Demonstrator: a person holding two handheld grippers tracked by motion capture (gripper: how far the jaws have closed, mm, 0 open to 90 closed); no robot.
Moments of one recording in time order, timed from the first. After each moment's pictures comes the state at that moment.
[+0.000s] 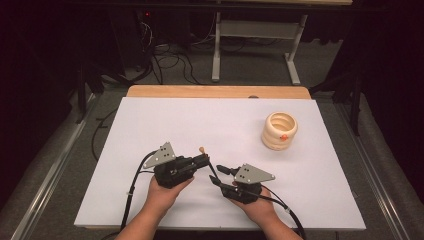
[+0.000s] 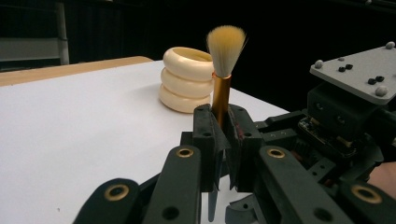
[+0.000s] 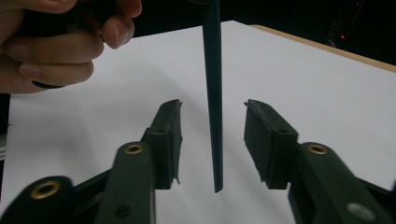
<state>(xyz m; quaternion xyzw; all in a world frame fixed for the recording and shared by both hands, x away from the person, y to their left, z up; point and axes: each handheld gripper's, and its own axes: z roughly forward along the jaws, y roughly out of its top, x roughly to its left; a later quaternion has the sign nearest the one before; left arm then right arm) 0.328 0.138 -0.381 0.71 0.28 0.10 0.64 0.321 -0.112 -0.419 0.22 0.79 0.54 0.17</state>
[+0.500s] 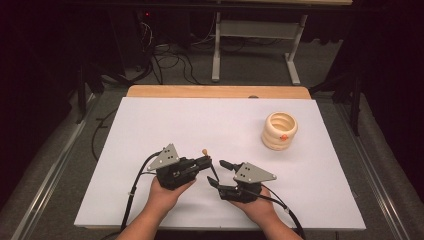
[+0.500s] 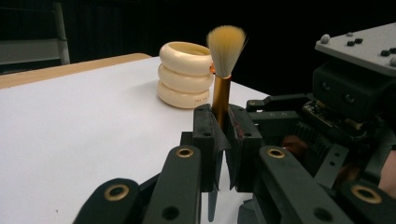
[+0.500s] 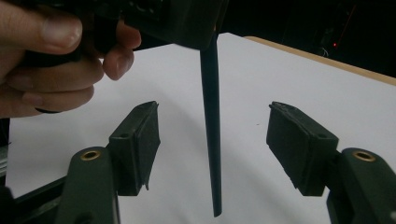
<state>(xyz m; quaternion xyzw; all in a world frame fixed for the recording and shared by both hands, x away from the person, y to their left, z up) 0.324 0.130 -0.381 0.72 0.27 0.11 0.63 0.318 -0.110 -0.412 0.23 0.78 0.56 0.18</state>
